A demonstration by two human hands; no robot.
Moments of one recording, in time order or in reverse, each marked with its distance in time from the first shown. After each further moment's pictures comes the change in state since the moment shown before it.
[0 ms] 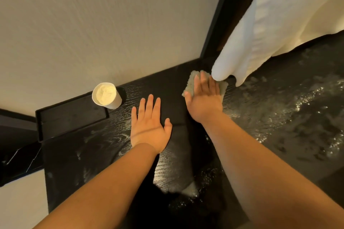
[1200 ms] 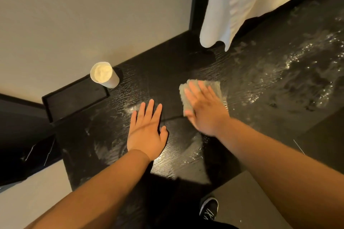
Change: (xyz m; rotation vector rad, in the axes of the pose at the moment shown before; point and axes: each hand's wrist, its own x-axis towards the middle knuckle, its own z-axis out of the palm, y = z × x) left_hand -0.099 -0.025 0.010 0.121 -0.097 0.191; right_hand -0.137 0.032 0.030 0.040 -0.028 -0.345
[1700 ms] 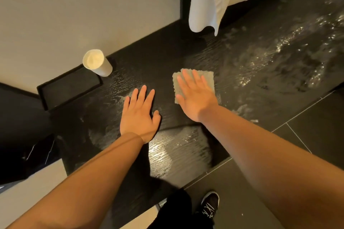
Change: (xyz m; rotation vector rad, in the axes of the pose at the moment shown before) left_hand -0.005 0.001 0.003 -0.043 0.115 0.017; right_hand -0.006 -0.017 0.013 -0.059 -0.036 0.146
